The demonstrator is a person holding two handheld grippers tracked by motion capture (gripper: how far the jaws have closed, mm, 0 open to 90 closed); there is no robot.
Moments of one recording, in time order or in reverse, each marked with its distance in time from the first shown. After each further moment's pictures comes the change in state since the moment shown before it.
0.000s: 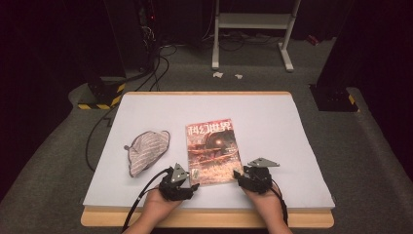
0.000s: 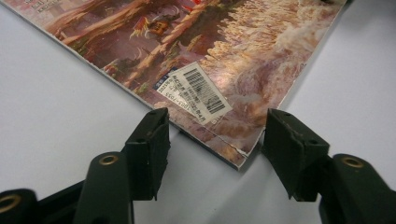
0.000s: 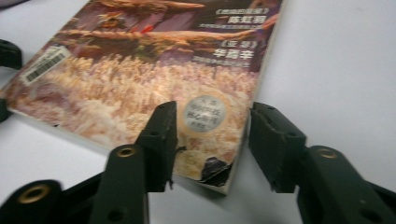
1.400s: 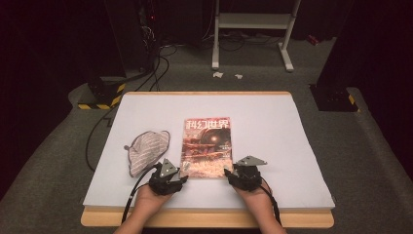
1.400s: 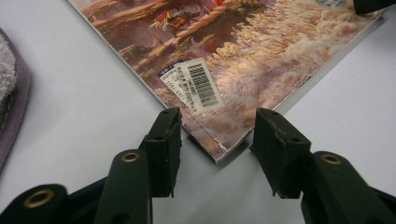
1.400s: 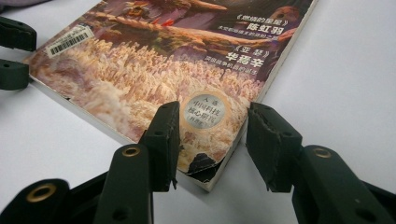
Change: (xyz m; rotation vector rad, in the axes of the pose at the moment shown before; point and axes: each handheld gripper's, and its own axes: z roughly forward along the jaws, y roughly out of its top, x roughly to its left) left arm 0.031 -0.010 -0.011 -0.022 0.069 -0.046; right arm 0.024 0.012 0.016 -0.013 0.012 -0.063
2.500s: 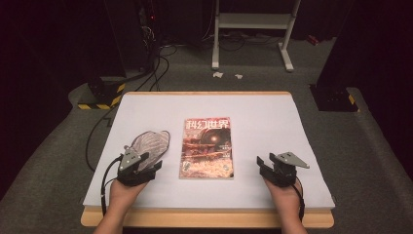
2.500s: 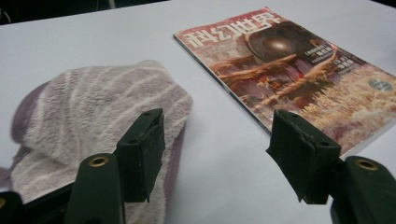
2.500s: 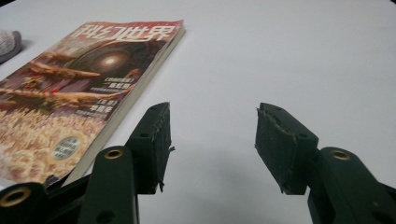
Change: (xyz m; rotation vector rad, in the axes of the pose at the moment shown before) left arm 0.066 -0.011 -0.063 -0.209 0.125 -0.166; right arm -0.069 -0.009 -0.062 -0.208 -0.224 0.122
